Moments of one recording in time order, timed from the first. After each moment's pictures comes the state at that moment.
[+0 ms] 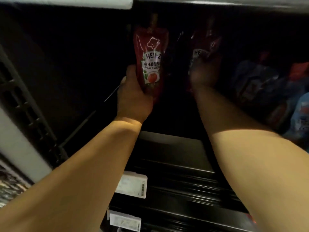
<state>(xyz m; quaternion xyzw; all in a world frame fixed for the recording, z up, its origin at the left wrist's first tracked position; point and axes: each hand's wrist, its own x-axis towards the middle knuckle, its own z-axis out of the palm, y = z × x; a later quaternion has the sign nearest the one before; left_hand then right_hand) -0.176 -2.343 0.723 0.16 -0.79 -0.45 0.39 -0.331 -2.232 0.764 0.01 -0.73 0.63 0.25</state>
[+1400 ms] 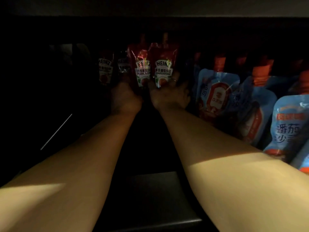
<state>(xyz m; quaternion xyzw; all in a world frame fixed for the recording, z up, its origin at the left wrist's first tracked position) -0.329 -2.336 0.727 0.09 -0.85 -0.38 0.35 -0.360 -2.218 0.728 -0.02 -0.90 0.39 0.21</state>
